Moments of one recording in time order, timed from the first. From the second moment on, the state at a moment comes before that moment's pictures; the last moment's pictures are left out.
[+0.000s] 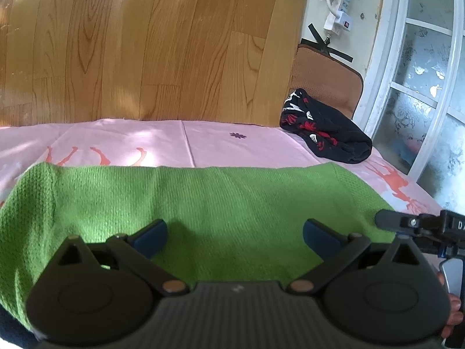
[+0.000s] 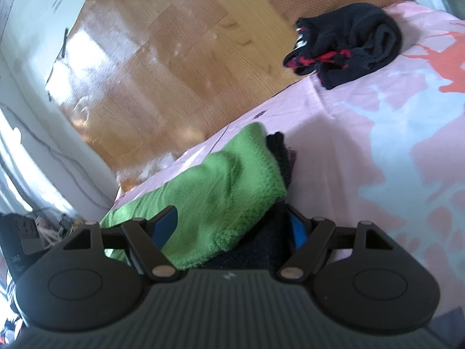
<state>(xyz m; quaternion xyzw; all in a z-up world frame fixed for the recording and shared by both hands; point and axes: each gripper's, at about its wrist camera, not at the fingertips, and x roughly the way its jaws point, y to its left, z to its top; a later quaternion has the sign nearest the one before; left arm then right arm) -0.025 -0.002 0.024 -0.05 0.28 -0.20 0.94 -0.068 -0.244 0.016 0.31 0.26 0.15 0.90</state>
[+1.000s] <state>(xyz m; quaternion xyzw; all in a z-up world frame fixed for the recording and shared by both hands) -0.030 -0.005 0.023 -0.05 0.28 -0.22 0.93 -0.067 -0.251 0.014 0.32 0.27 0.14 0.90</state>
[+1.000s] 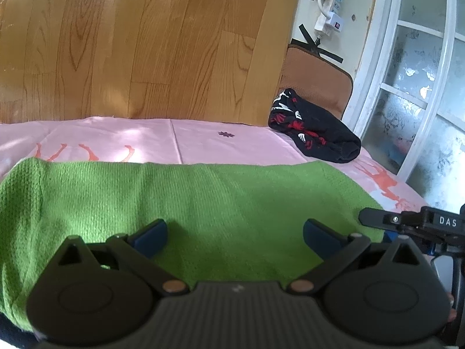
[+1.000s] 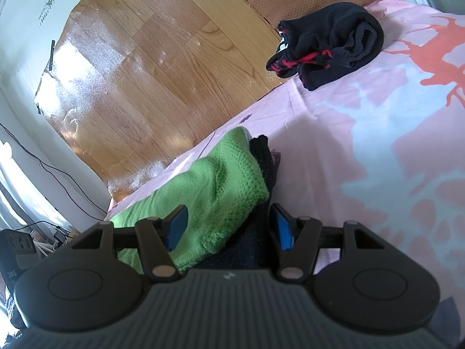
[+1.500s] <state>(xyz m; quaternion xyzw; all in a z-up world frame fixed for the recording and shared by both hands) -0.031 0.007 0.029 -0.07 0.26 -0.23 0.93 -0.066 -0.251 0.015 0.32 0.27 0.14 0.90</state>
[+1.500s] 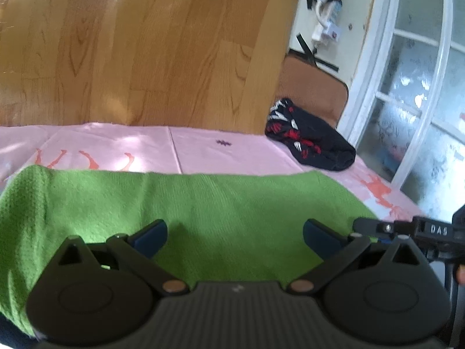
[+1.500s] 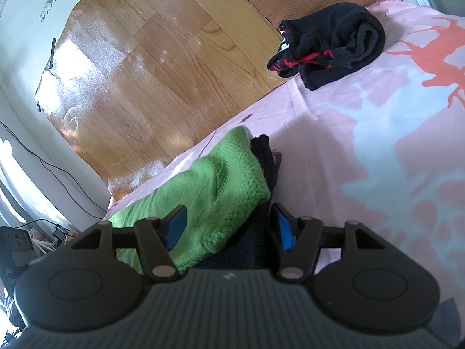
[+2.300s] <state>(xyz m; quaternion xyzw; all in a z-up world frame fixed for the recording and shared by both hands) -0.021 0.010 0.024 -0.07 0.29 -0.21 0.93 -0.064 -0.250 0.015 0.31 0.27 0.15 0.90</state>
